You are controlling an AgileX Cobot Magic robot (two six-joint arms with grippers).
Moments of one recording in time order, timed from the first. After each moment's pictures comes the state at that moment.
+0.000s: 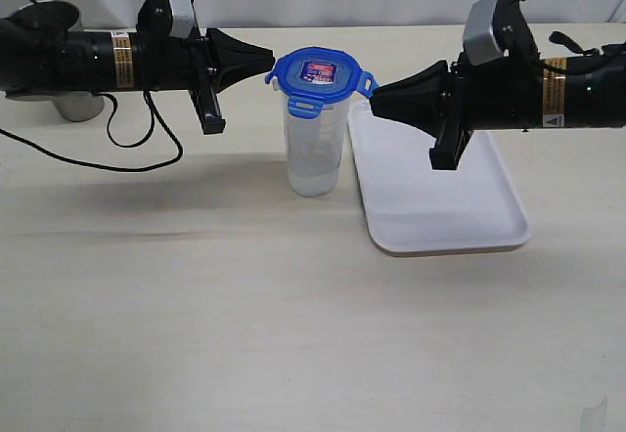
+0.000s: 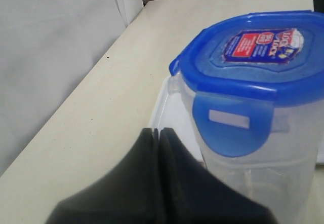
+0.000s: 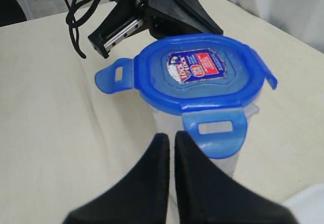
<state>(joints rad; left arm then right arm) -0.17 2.15 -1.24 1.34 -1.05 -0.47 0.04 1.77 -0.89 -1.51 -0.99 0.86</state>
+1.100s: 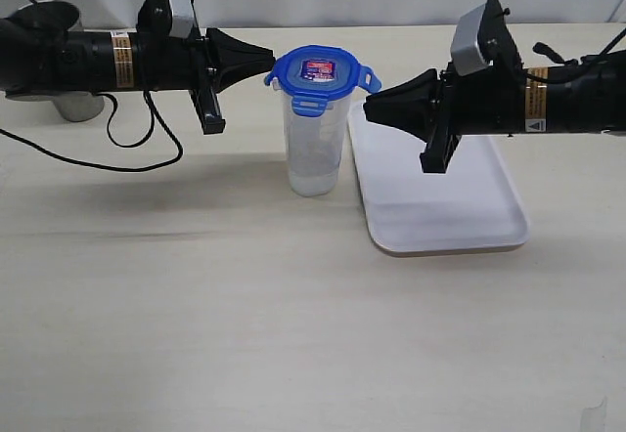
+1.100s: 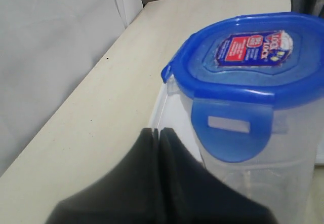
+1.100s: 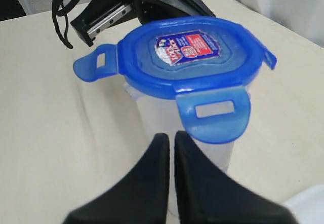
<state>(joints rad) -0.17 2.15 -1.24 1.34 -1.05 -0.47 0.04 1.86 -0.93 -1.48 -1.00 0.79</state>
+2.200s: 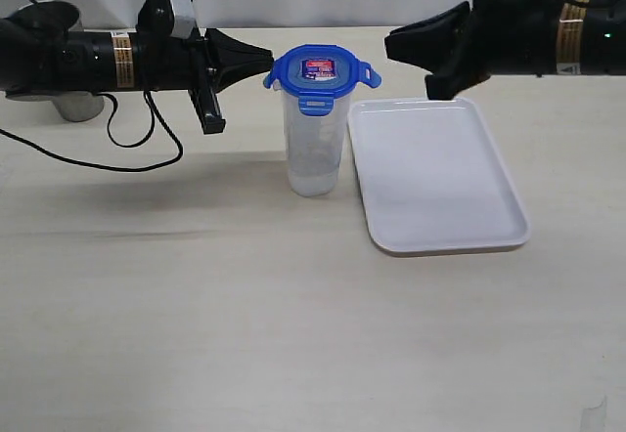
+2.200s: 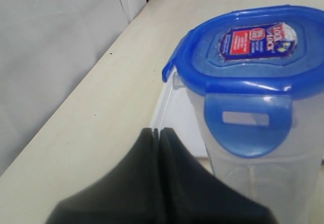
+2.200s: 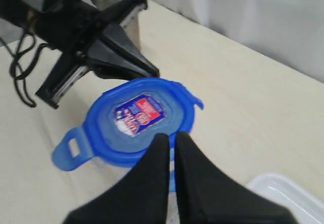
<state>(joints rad) -0.17 2.15 -1.24 1.33 -1.03 -0.47 0.08 1.65 -0.99 -1.57 -0.76 1.21</state>
